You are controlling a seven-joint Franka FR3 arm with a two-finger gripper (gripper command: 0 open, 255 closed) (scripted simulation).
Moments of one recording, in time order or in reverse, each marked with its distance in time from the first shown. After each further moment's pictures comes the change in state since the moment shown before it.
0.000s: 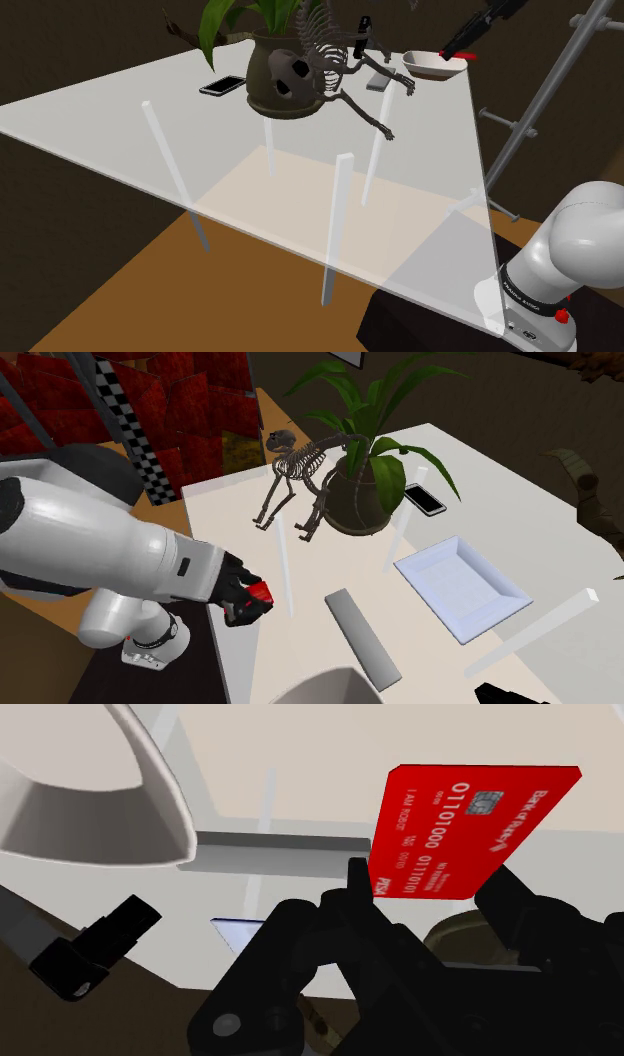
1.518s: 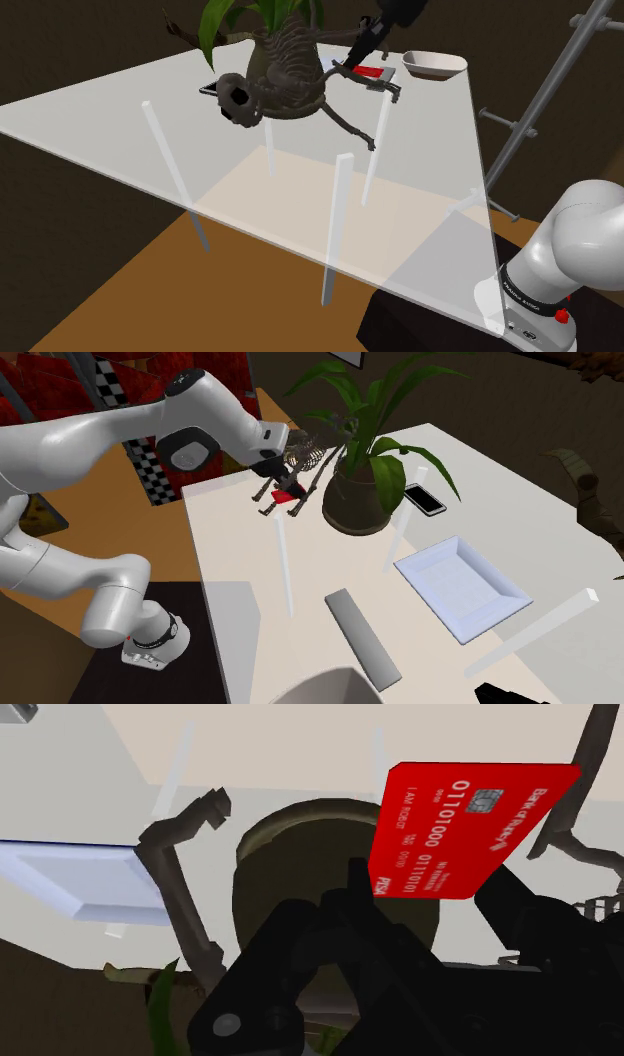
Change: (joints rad) arm 0.078 0.180 0.522 0.058 0.054 0.222 0.527
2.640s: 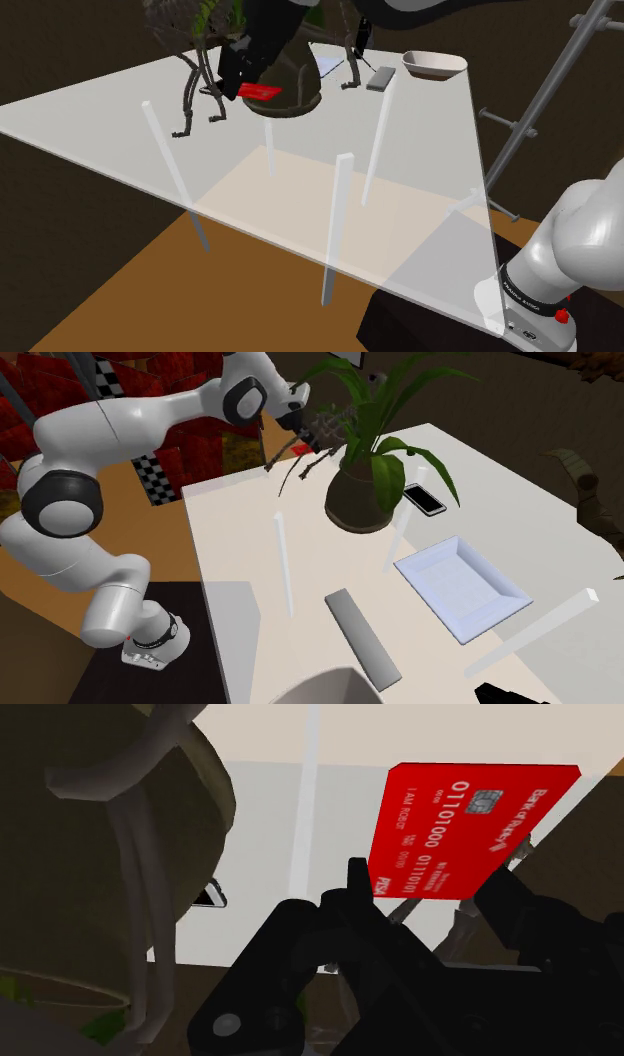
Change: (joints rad) arm 0.010 0.462 0.381 0.442 -0.314 0.020 0.493
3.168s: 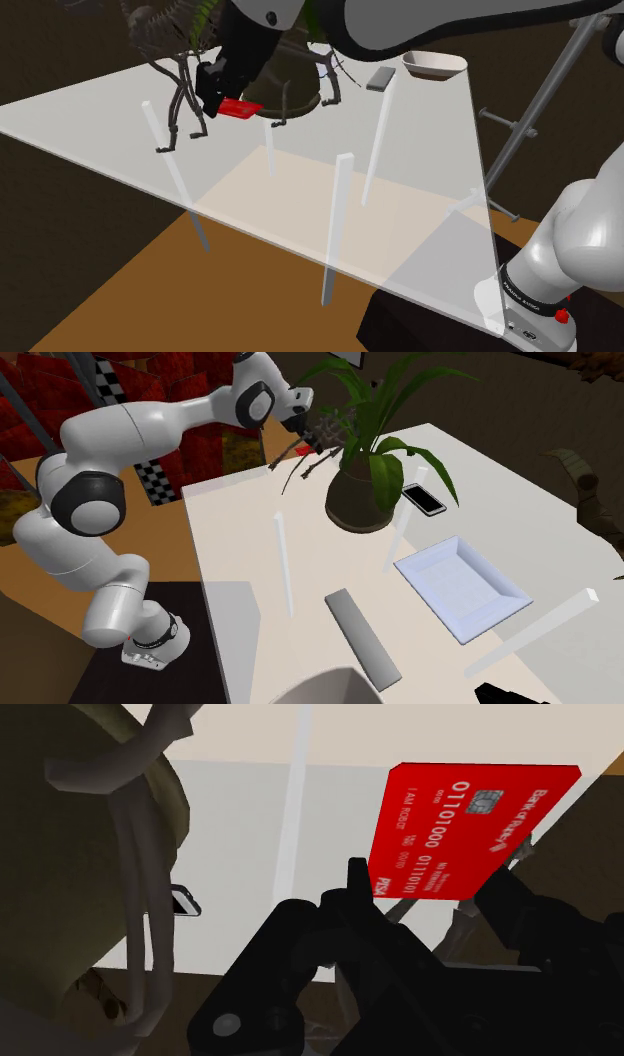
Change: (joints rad) arm 0.034 0.105 0.035 0.050 -0.109 0.022 0.103
